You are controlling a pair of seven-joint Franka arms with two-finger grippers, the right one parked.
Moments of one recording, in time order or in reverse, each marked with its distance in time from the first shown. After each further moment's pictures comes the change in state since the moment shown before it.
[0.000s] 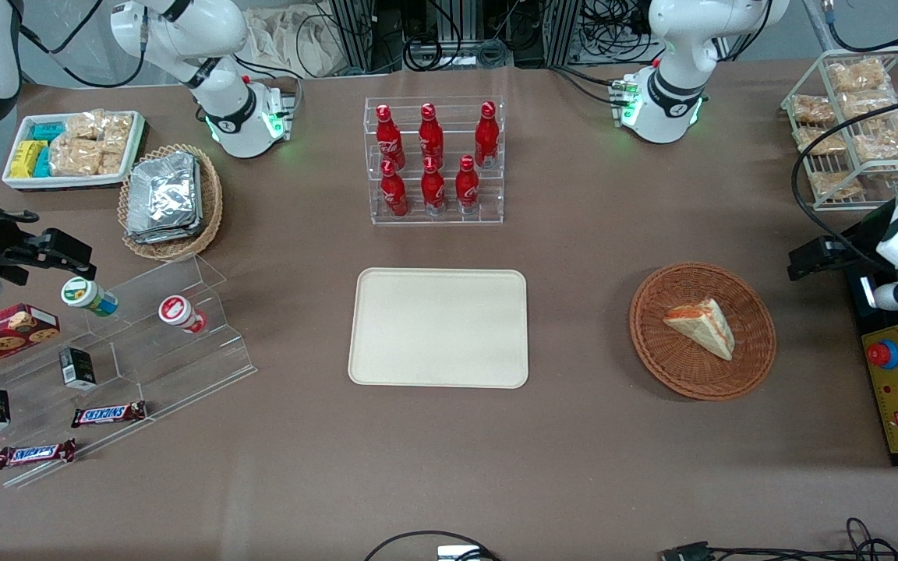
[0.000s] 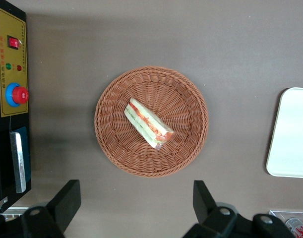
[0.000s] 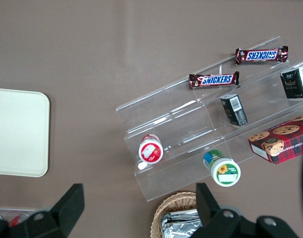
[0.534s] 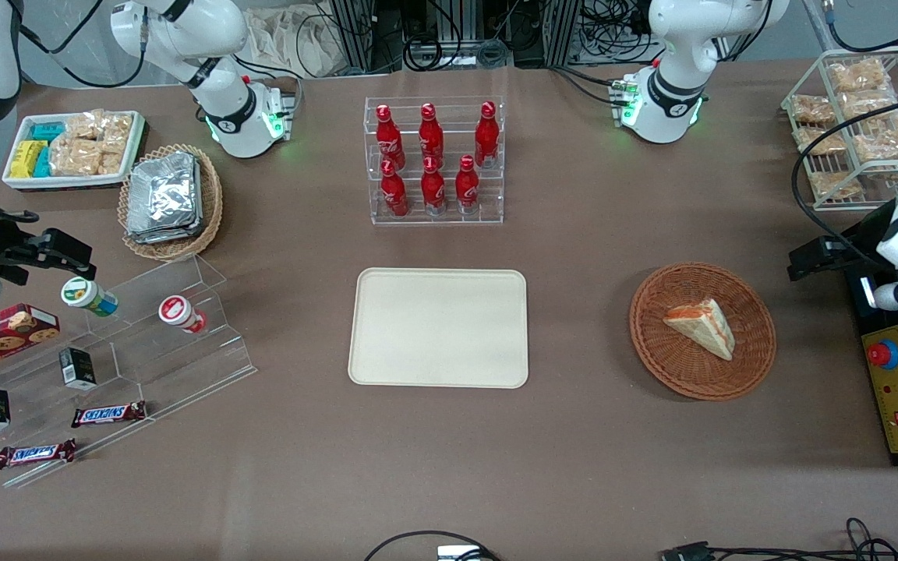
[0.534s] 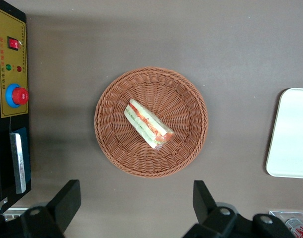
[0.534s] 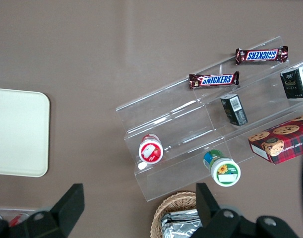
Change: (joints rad) arm -0.001 0.004 -0.001 0.005 0.002 -0.001 0.000
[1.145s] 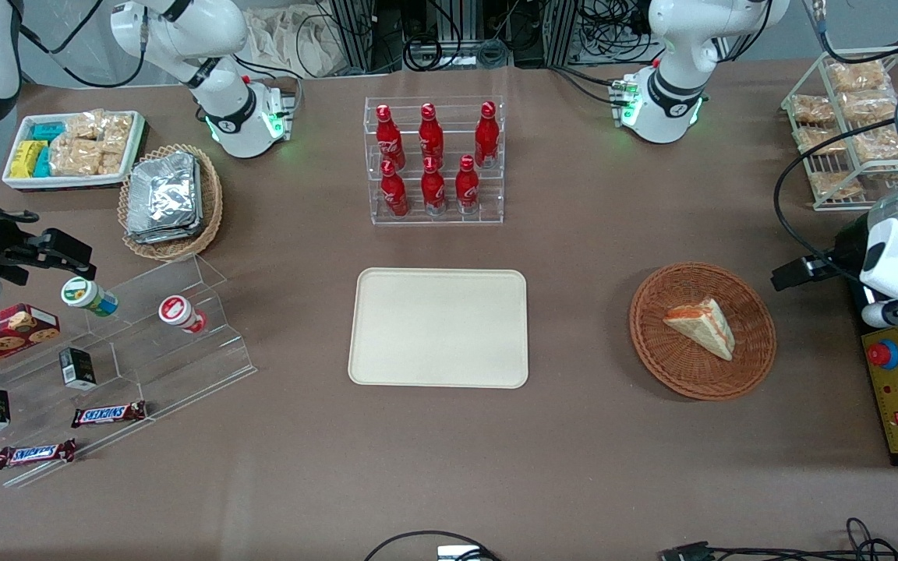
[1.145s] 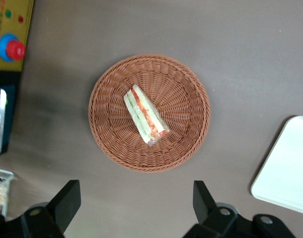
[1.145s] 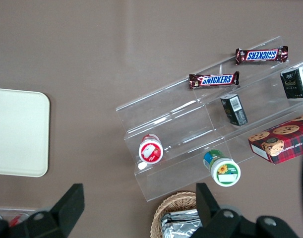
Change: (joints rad) arm -0.004 0.022 0.001 -0.039 -0.017 0.005 -0.285
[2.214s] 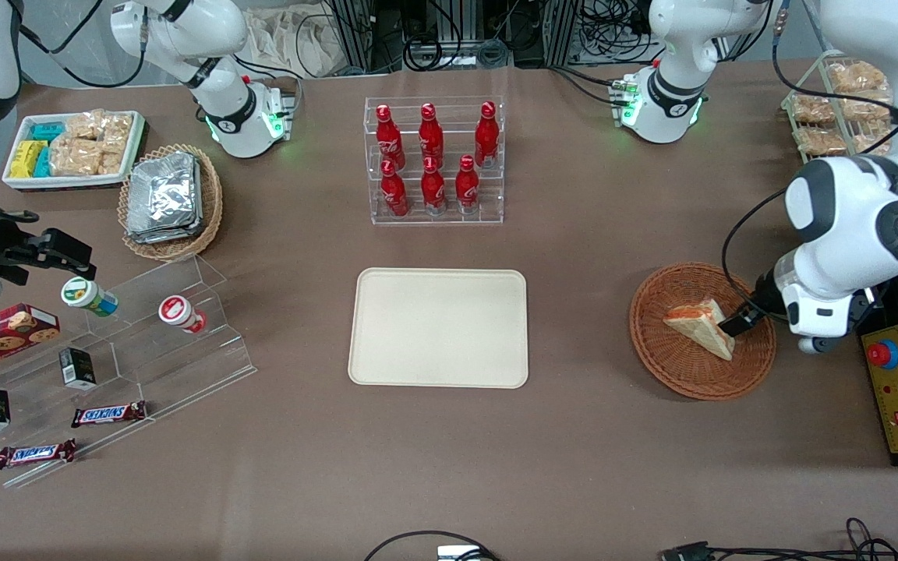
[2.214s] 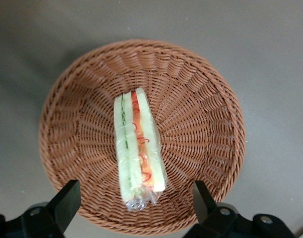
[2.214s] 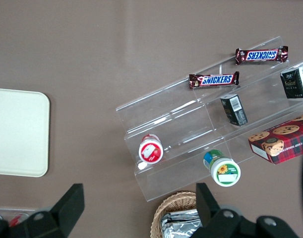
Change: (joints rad) arm 0.010 0.071 -0.007 -0.453 -0.020 0.575 -0.369
